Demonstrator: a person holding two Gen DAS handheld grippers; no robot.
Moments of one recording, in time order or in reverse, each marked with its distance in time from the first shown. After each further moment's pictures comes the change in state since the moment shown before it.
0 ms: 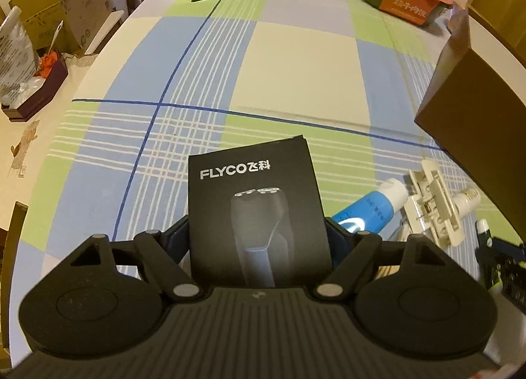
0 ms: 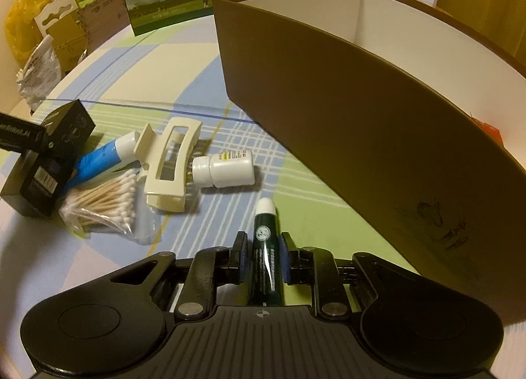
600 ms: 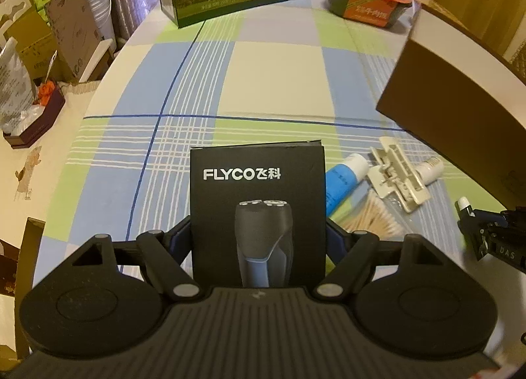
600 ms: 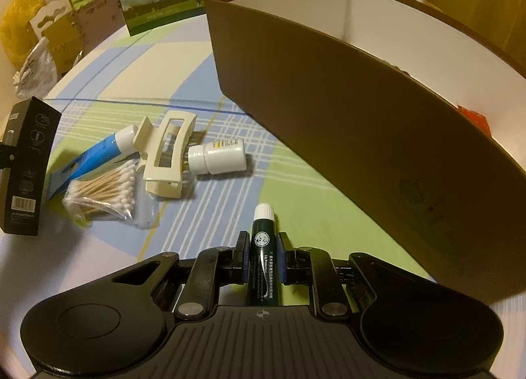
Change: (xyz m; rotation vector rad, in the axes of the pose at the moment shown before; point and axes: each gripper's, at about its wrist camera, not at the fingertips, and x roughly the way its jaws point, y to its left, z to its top) left arm -0.052 -0.010 -0.029 0.097 -0.077 -0.022; right arm -0.015 -0.006 -0.011 0.026 0.011 -0.009
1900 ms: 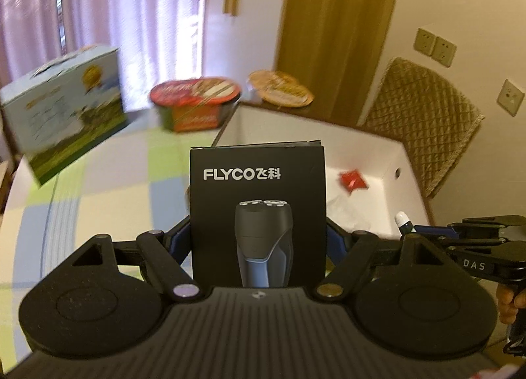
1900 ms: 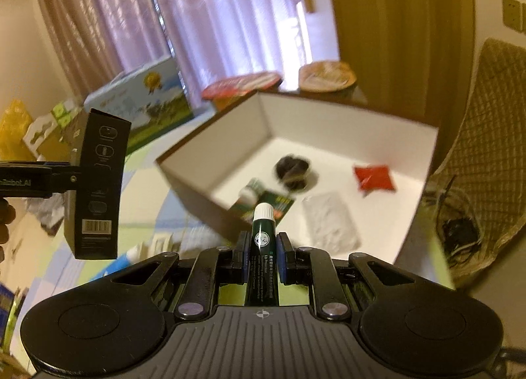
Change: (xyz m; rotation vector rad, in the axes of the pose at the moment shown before) left arm -0.068 -0.150 0.097 0.290 -0.263 -0.350; right arm -0.144 -0.090 0.023 0.252 -0.272 0.026
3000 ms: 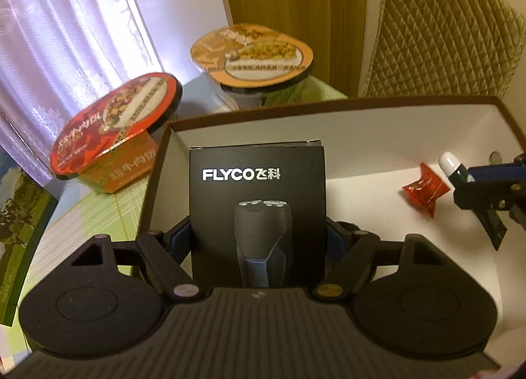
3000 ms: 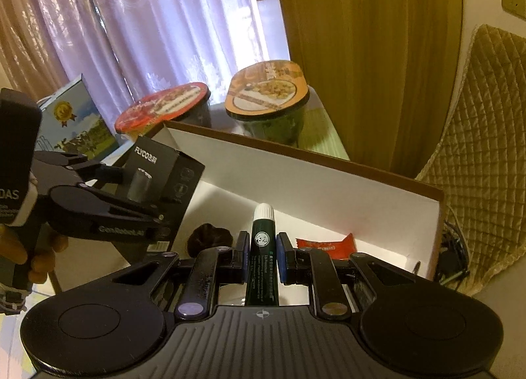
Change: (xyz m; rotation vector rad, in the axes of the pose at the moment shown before) left arm 0.259 -0.037 0.082 0.331 0.206 0.050; right arm 0.120 -0.086 0.094 0.069 0.055 -0.108
